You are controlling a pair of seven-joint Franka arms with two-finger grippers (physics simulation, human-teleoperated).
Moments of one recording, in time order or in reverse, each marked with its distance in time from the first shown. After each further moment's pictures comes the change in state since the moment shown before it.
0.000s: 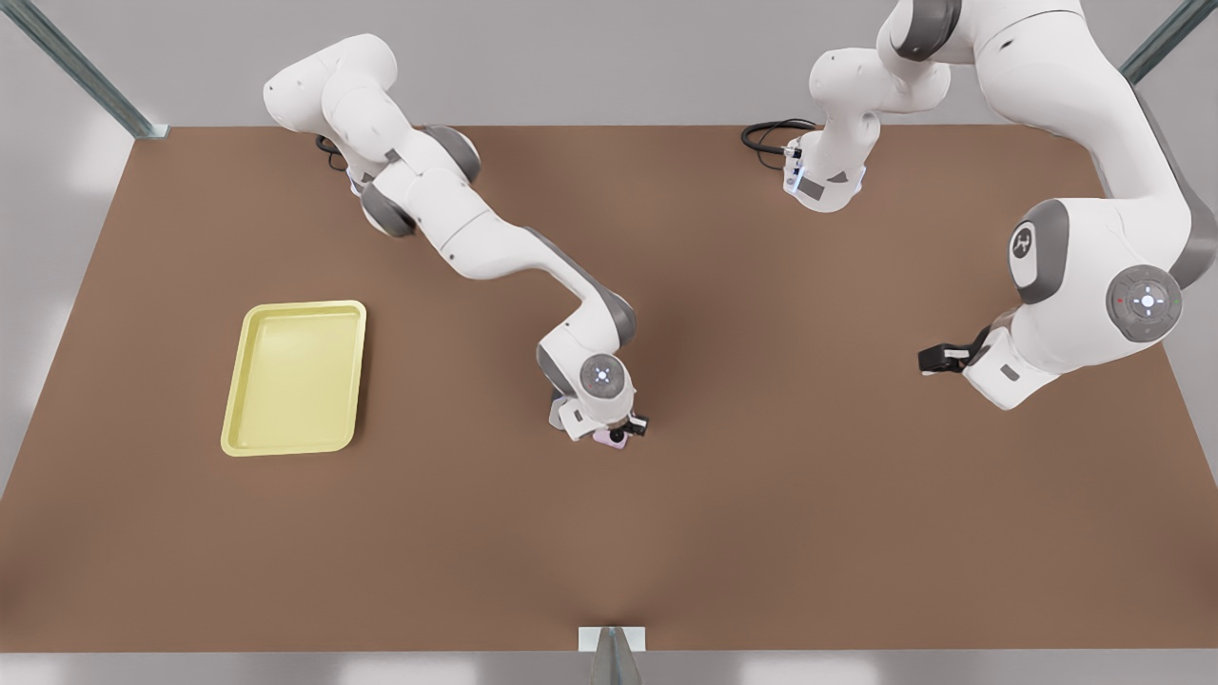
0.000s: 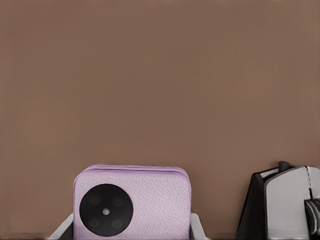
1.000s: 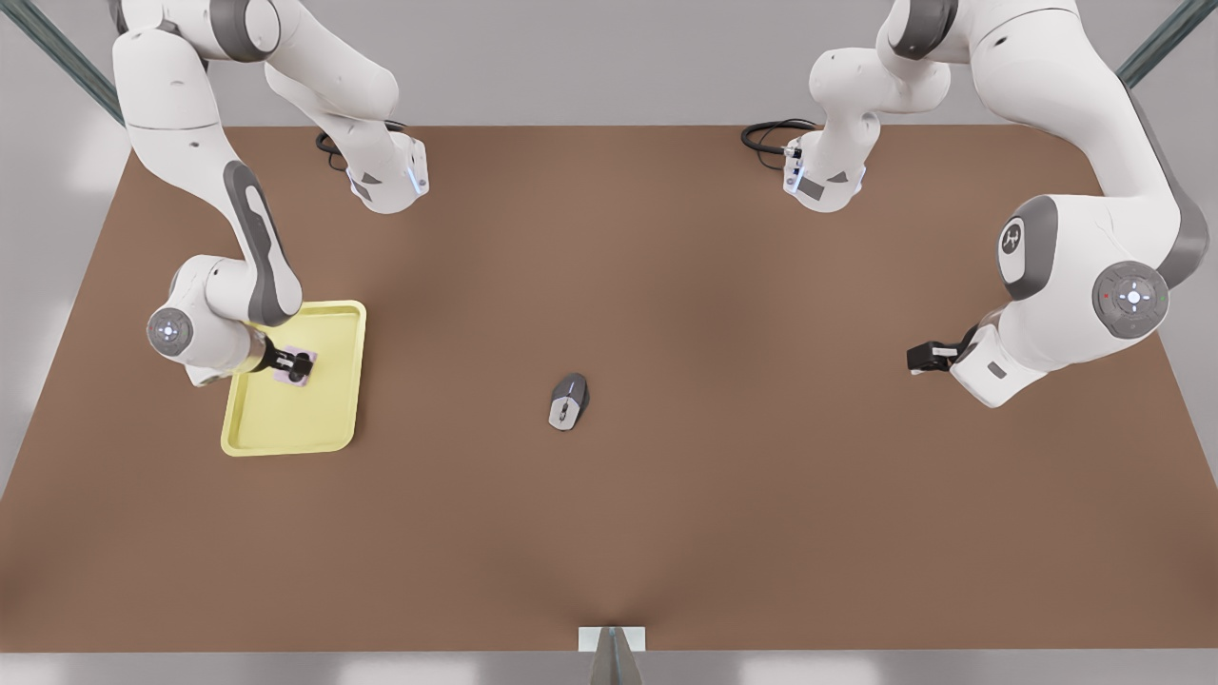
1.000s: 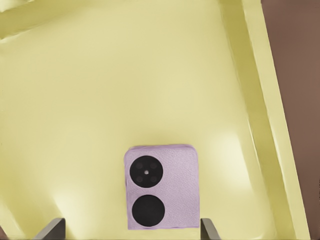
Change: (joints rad) left arm -0.016 -0.001 -0.012 0.008 -0.006 -0.001 -0.011; right arm -0.940 -0.946 -0.087 -1.461 0.017 0.288 -0.952
